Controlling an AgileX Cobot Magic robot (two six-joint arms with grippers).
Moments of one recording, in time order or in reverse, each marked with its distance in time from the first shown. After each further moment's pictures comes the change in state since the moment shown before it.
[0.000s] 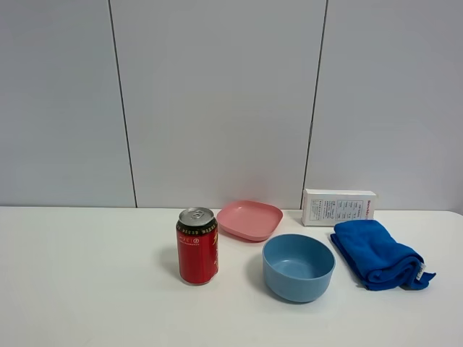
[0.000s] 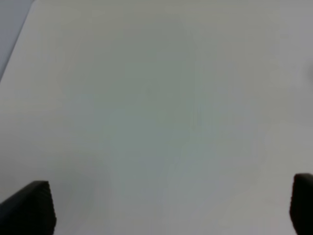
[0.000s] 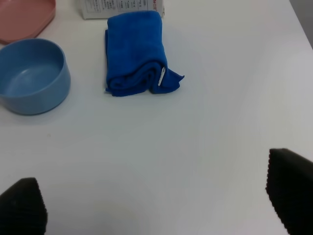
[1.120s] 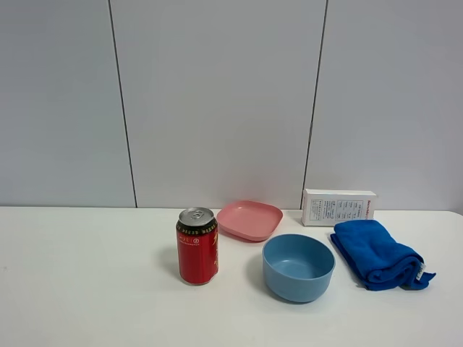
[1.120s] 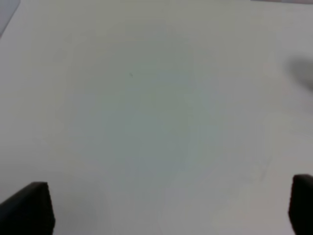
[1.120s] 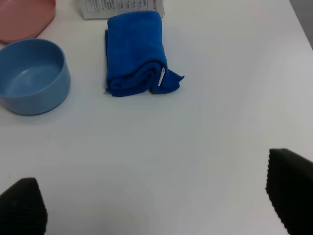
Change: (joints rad) left arm -0.001 -0.318 0.101 -0.015 0.140 -0.053; right arm 0.000 0.000 0.000 0.000 0.000 0.000
